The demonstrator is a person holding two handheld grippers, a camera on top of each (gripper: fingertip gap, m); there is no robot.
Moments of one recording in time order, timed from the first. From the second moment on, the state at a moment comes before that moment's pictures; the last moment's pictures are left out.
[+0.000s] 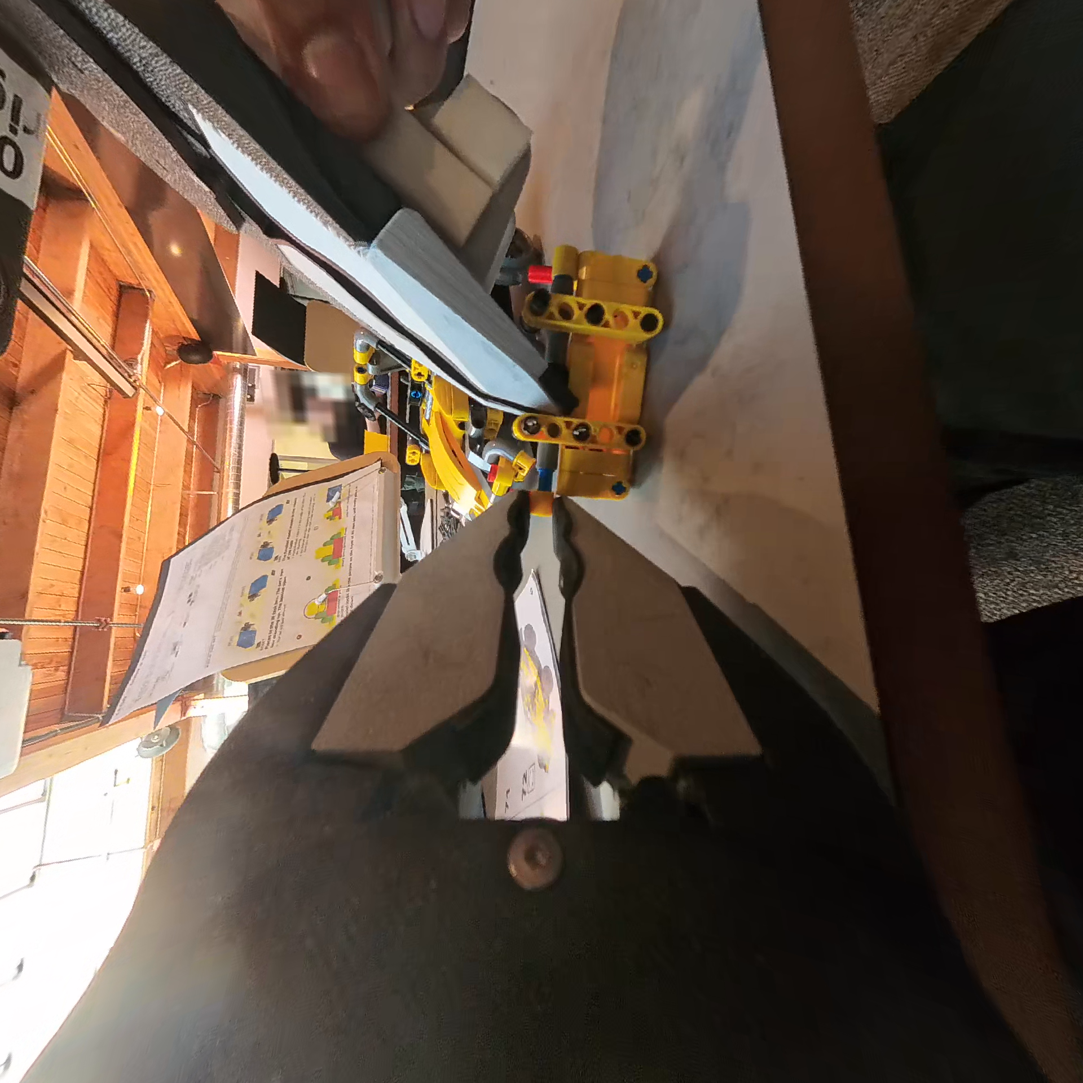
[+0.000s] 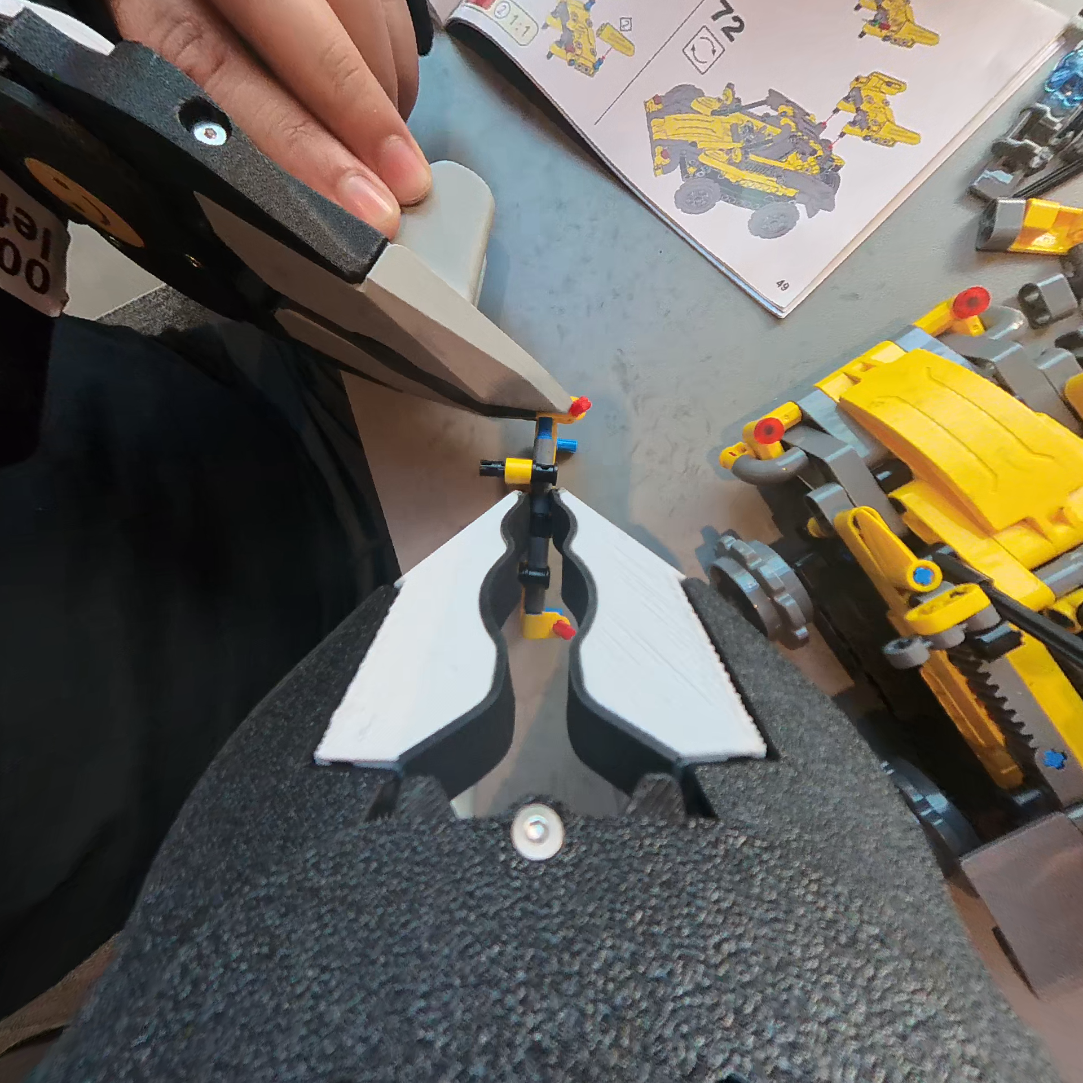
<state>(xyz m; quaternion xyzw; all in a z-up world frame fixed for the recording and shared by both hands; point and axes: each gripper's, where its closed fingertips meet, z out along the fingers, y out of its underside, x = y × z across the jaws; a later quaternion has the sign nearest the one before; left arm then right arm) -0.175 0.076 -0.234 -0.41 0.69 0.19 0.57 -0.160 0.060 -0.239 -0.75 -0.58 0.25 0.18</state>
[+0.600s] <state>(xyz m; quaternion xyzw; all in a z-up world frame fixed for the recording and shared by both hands) -0.176 0.075 -0.234 -0.40 0.69 0.24 0.56 -0.163 0.060 -0.239 -0.73 -0.60 0.24 0.22</state>
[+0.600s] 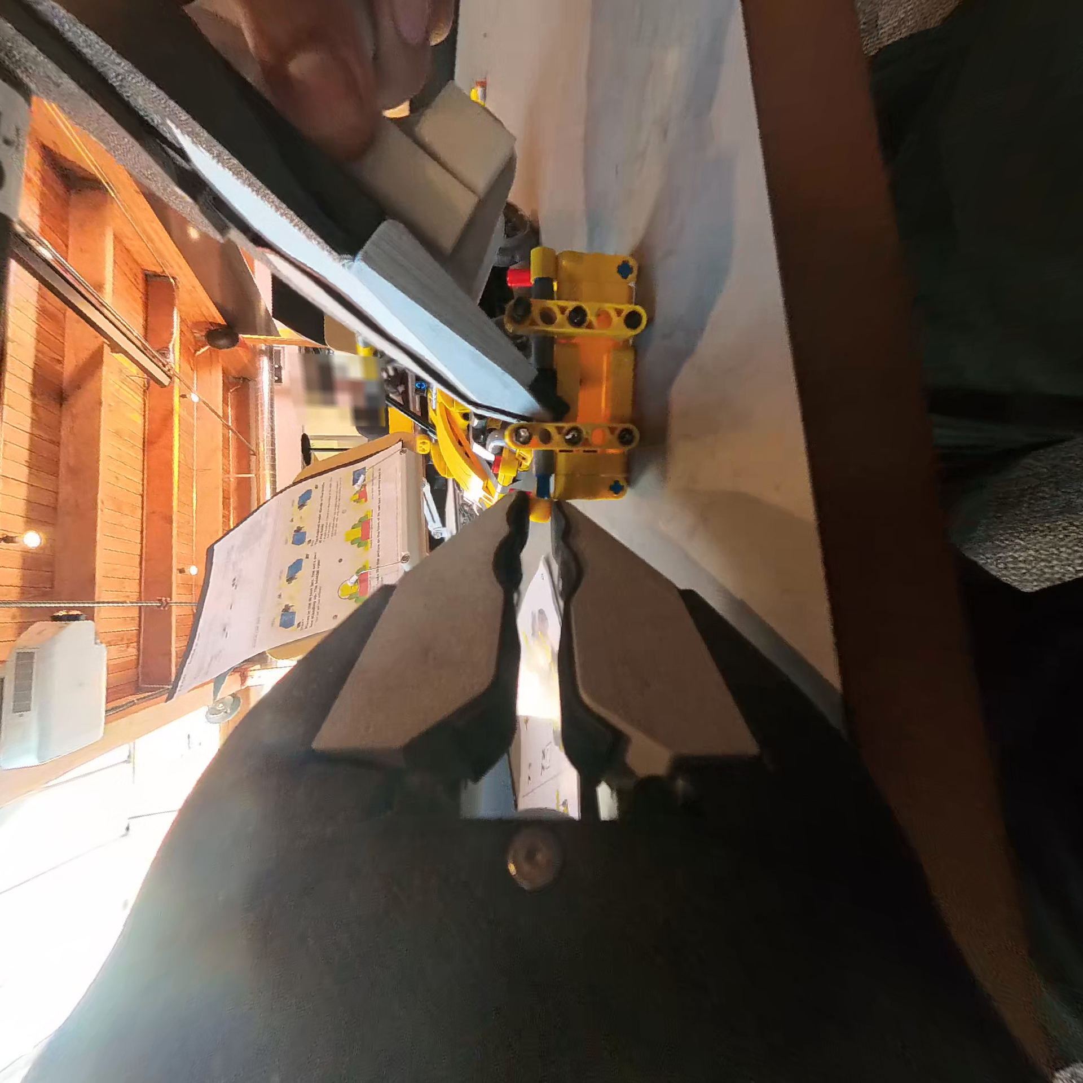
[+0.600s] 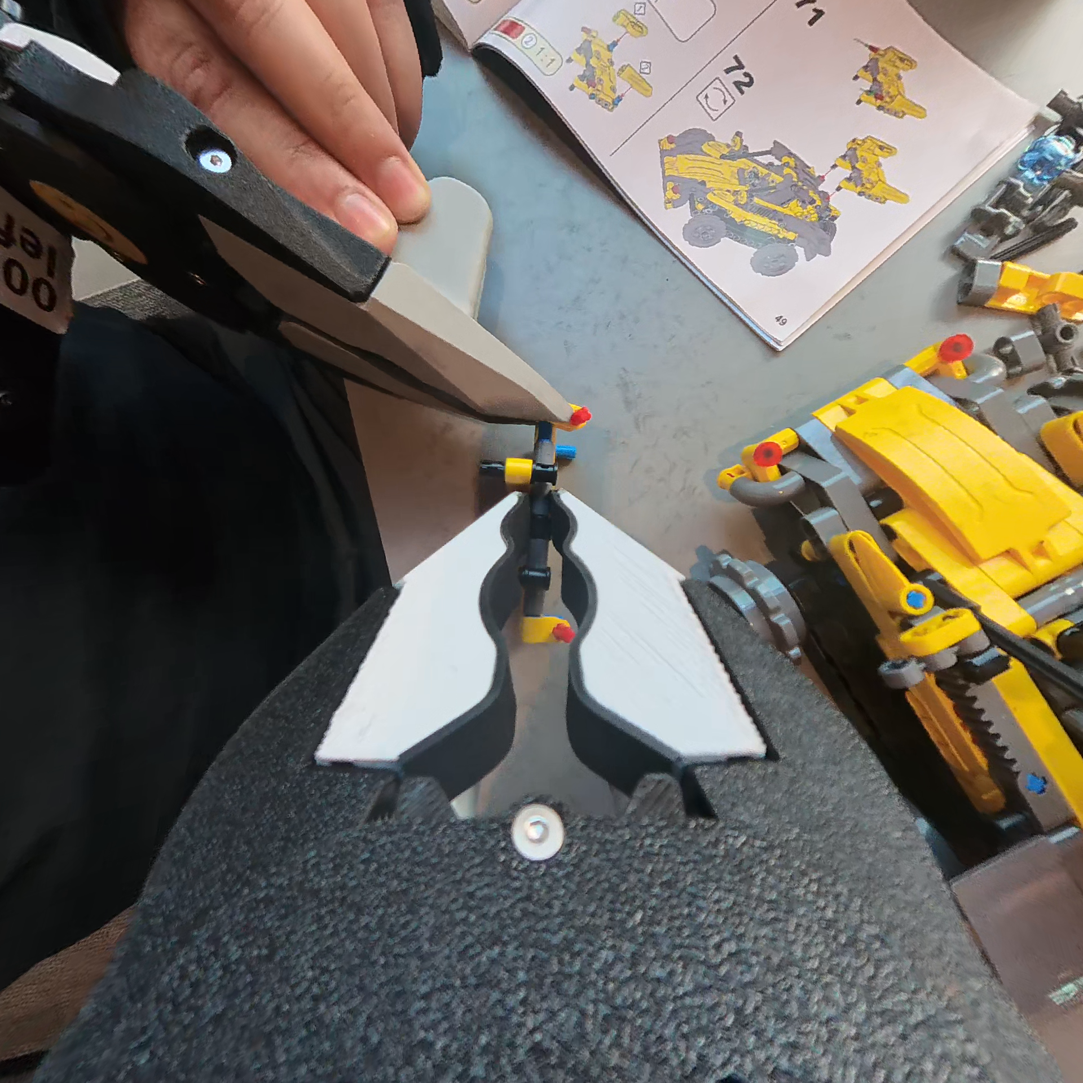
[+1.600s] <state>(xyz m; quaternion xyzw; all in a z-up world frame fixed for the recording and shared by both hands) -0.180 0.062 -0.233 -0.41 0.69 0.14 0.58 -0.163 0.057 -0.240 -0.71 -0.64 0.18 0.24</state>
